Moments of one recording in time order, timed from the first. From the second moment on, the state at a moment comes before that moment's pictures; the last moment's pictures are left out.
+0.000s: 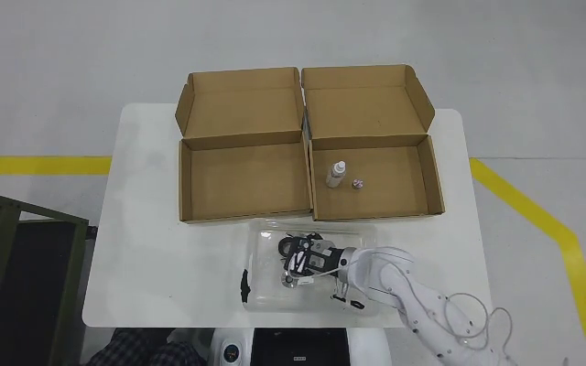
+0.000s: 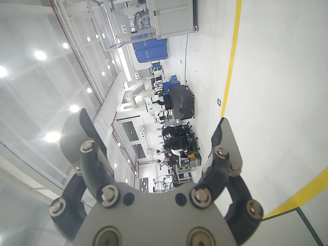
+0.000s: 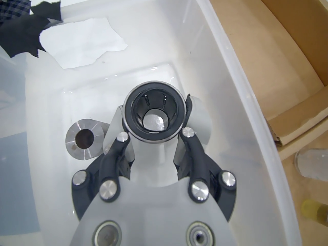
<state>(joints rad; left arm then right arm) -0.01 -0.37 -0.75 -1.25 2.03 -0.40 0.22 -1.24 -1.12 0.86 -1.78 -1.39 -0.54 0.36</state>
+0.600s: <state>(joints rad) -0.01 -0.37 -0.75 -1.25 2.03 -0.40 0.22 -1.29 -1.10 0.94 -1.86 -1.28 -0.61 0.34</state>
